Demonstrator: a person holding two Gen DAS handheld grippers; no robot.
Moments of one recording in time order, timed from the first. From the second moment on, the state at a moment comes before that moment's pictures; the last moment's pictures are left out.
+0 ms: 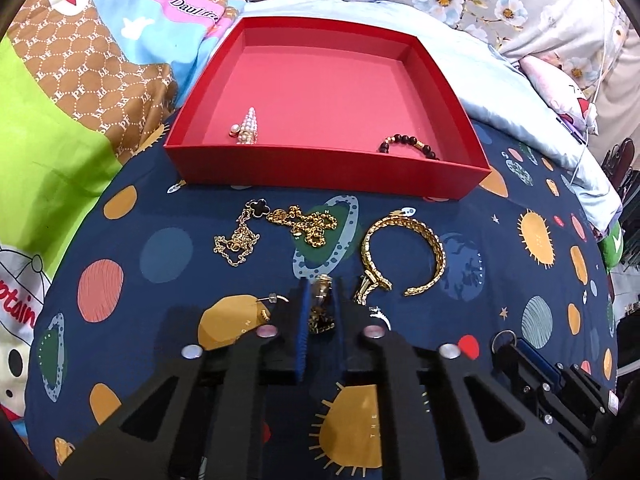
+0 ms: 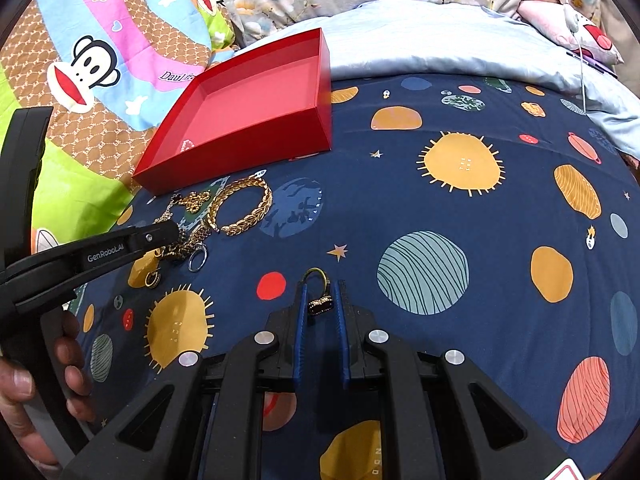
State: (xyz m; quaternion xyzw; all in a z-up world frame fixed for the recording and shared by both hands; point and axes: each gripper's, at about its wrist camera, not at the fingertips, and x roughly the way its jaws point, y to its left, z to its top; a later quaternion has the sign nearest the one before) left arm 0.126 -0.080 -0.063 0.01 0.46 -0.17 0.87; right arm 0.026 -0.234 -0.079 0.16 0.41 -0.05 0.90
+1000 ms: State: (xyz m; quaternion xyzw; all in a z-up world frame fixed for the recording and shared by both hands) left arm 0.112 -0.050 0.014 0.00 0.40 -0.19 0.90; right arm 0.031 -0.225 -0.041 0.13 0.37 -0.03 0.92
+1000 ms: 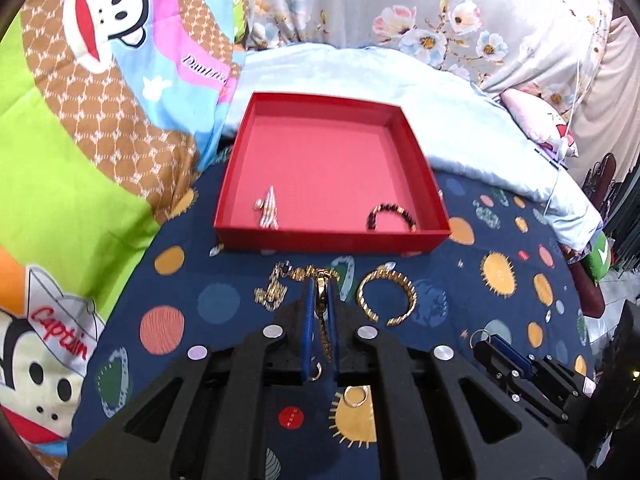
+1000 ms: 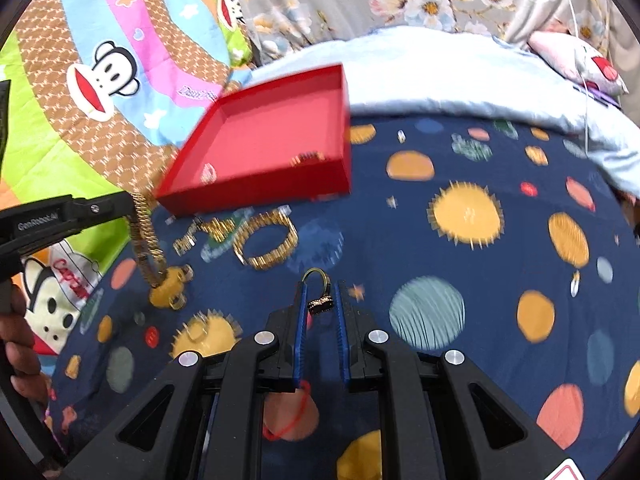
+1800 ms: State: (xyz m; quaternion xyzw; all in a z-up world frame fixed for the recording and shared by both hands) left arm 0.232 -0.094 0.022 0.02 0.38 -0.20 0.90; right arm 0.194 -0.212 -0.021 0.10 0.36 0.03 0.93
